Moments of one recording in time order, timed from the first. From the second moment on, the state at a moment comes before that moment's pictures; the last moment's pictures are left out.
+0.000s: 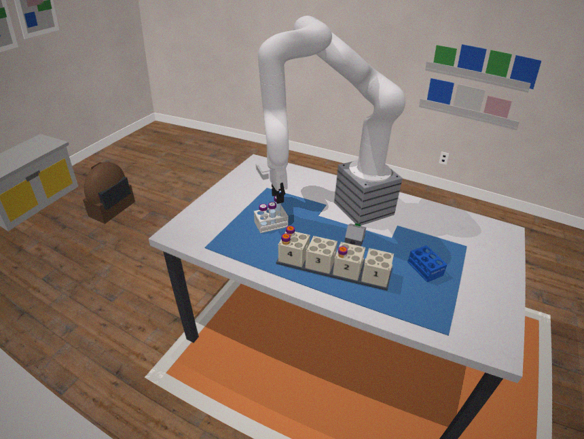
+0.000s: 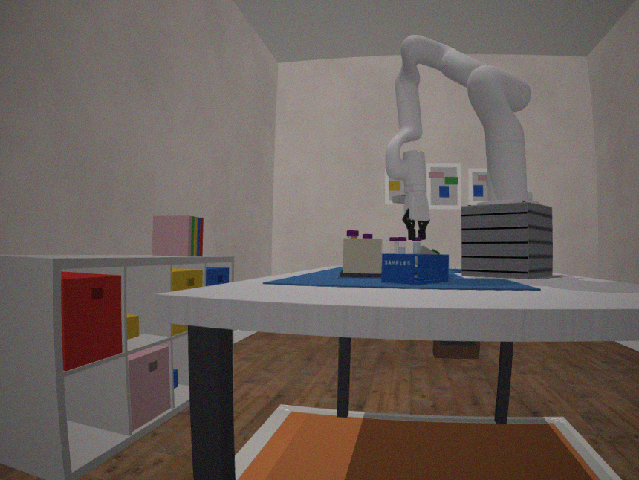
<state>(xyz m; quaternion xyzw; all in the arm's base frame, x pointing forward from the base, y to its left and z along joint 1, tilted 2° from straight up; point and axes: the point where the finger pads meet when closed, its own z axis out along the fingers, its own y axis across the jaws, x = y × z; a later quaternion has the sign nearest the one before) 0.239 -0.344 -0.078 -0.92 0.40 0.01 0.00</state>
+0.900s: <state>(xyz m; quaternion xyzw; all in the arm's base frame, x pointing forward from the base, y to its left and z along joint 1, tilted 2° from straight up) 0.239 -0.343 -0.092 -0.92 0.40 0.00 0.01</state>
